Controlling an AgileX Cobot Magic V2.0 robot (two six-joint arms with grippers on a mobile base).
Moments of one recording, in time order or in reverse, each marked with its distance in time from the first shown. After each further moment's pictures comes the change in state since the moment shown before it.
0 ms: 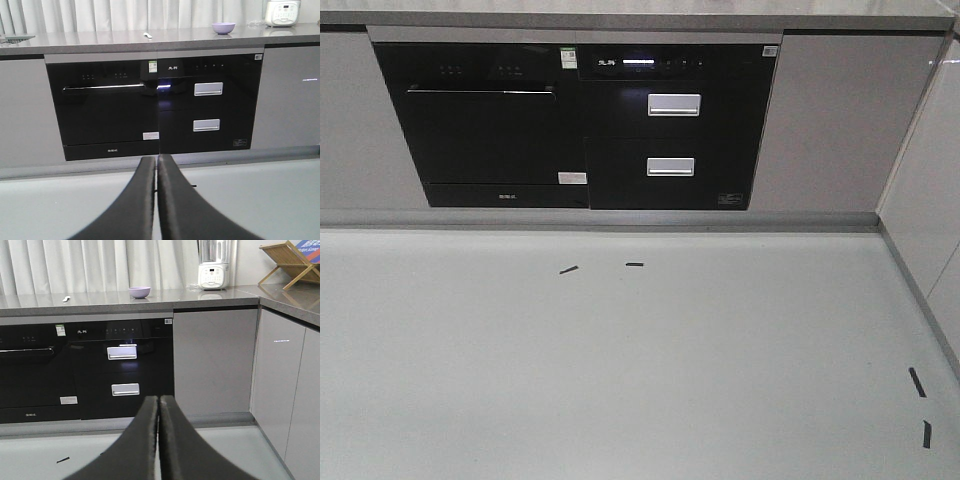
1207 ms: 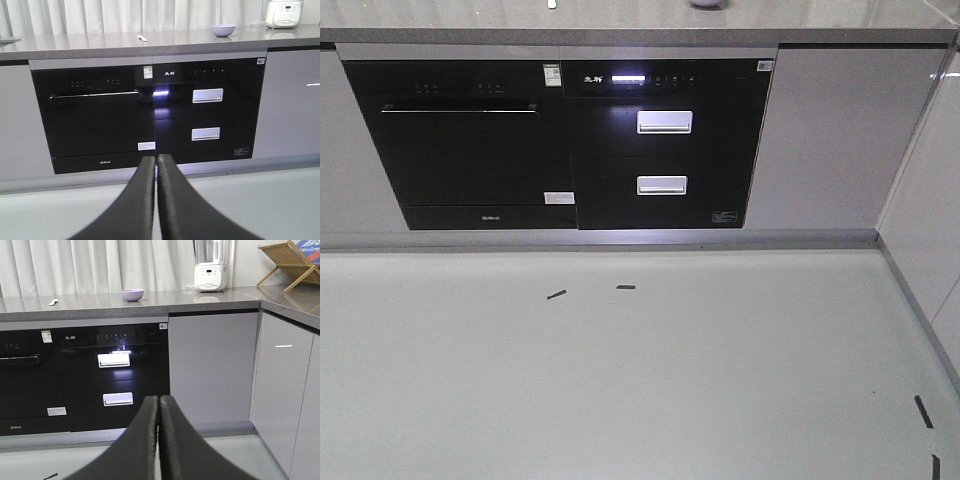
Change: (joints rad) left arm 0.000 0.000 0.000 0.000 0.000 0.000; right arm 0.000 0.000 0.000 0.000 0.000 0.000
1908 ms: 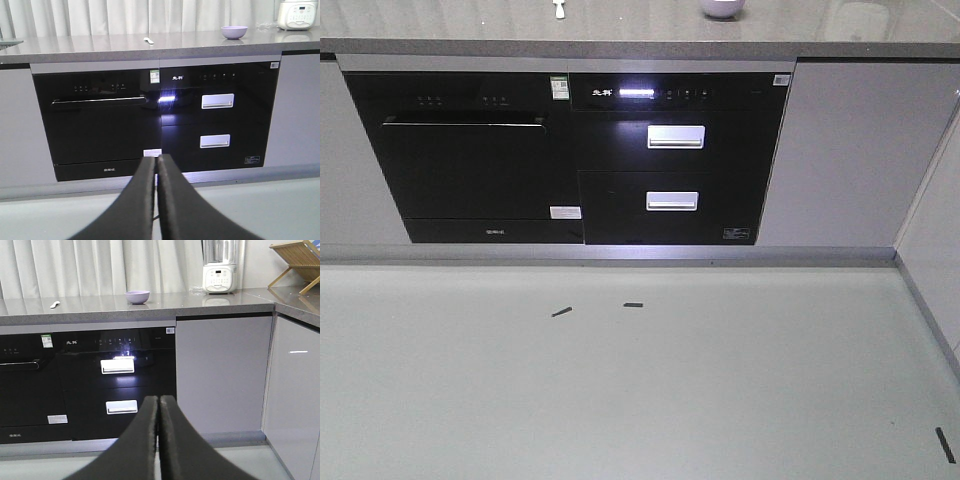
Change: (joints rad) left arm 0.000 0.000 0.000 0.000 0.000 0.000; right arm 0.000 0.000 0.000 0.000 0.000 0.000
